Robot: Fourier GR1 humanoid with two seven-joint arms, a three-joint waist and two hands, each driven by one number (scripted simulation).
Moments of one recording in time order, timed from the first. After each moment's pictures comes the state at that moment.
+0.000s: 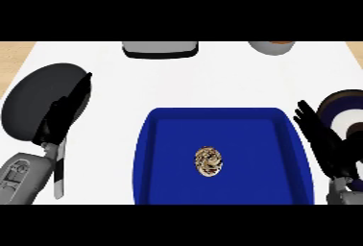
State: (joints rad) left arm -0.30 0.48 -0.21 -1.35 0.07 0.11 0.13; right arm -0.04 -0.30 -0.05 -1.47 -0.15 0.08 0.12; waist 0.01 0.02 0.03
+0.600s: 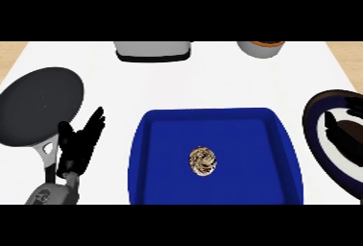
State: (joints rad) left arm -0.10 0.29 -0.18 -1.33 0.23 0.17 0.17; right arm 0.00 -0.30 -0.17 -1.75 0.20 -0.39 0.12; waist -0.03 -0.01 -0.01
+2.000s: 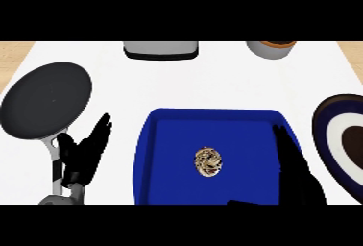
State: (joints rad) left arm -0.02 0.22 -0.18 -1.42 0.23 0.14 0.16; right arm 0.12 -0.04 0.51 -2.17 1.08 0.04 0.98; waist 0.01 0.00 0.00
